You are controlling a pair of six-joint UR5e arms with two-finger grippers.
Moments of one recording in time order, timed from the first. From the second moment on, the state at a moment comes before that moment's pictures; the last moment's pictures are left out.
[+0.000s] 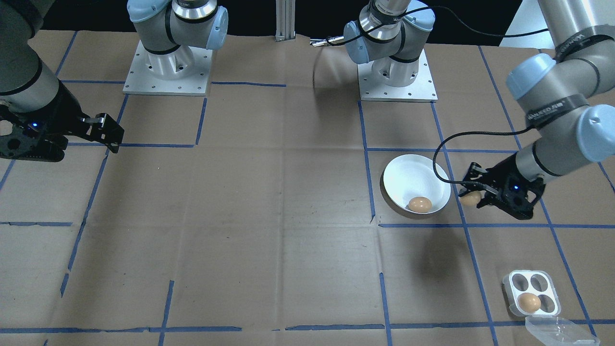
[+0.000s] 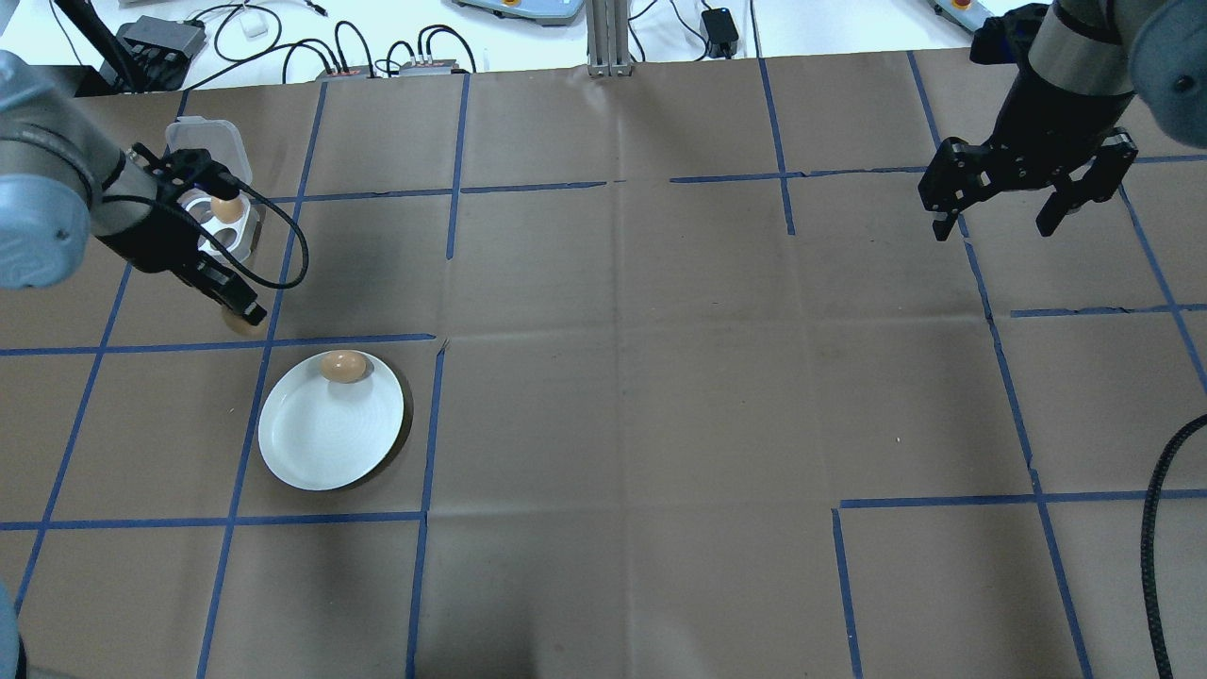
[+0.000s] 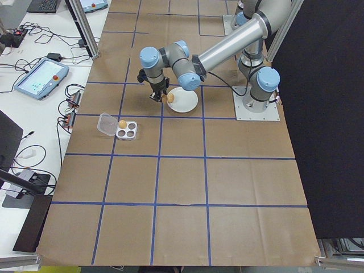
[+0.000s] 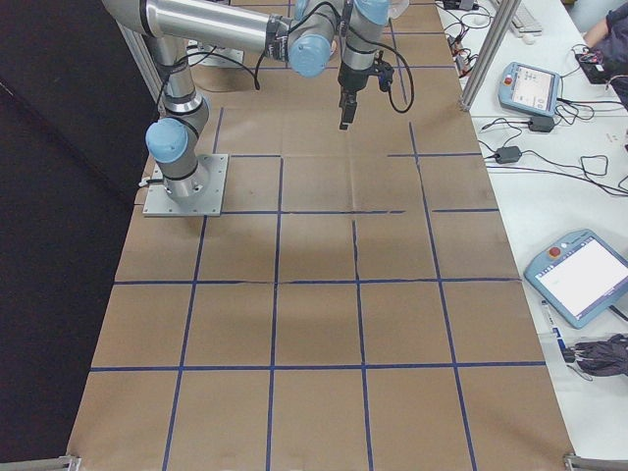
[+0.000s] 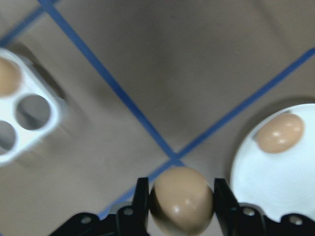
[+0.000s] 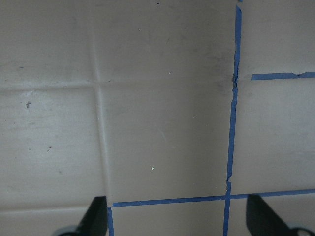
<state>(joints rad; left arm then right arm) -1.17 -1.80 -1.85 -1.23 1.47 0.90 1.39 -1.48 1.60 -1.57 -1.64 -0.14</state>
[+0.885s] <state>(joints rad) -1.17 -1.74 -2.03 -1.11 1.44 0.69 1.39 -1.48 1.60 -1.57 -1.64 -0.14</state>
